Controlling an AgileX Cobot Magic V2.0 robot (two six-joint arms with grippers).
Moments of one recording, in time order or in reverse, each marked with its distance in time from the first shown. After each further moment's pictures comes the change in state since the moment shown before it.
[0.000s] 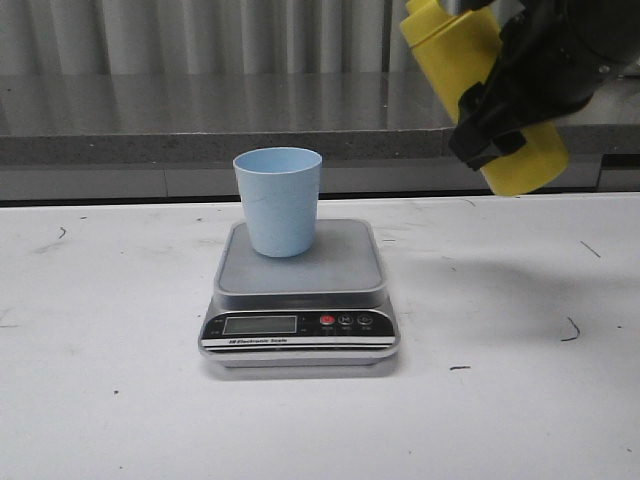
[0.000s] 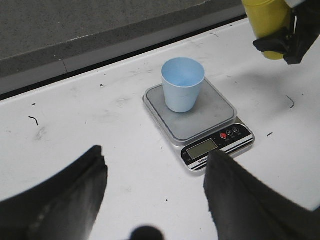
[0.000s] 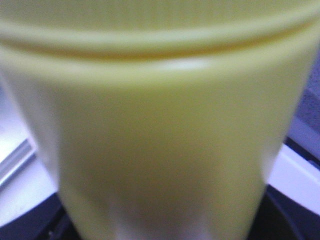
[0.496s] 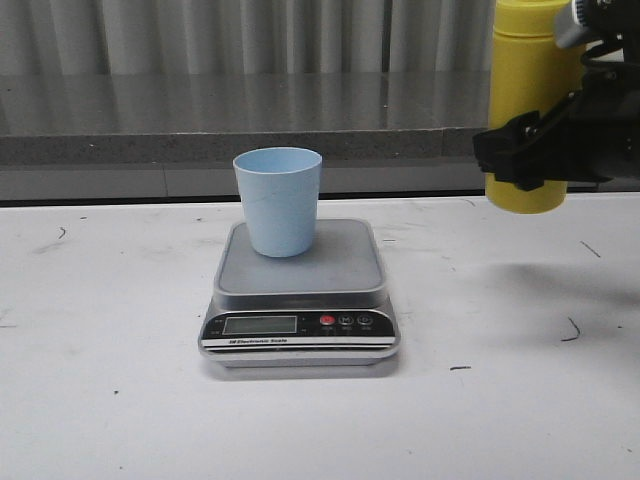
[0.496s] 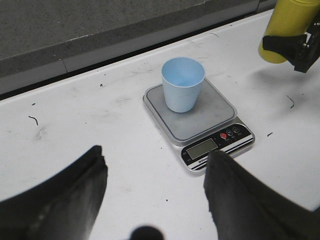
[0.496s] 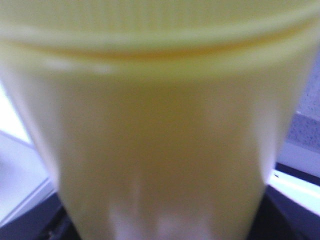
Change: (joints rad) left arm 0.000 0.000 0.000 0.000 0.000 0.000; right arm -0.160 0.134 0.346 0.252 -0.943 -0.112
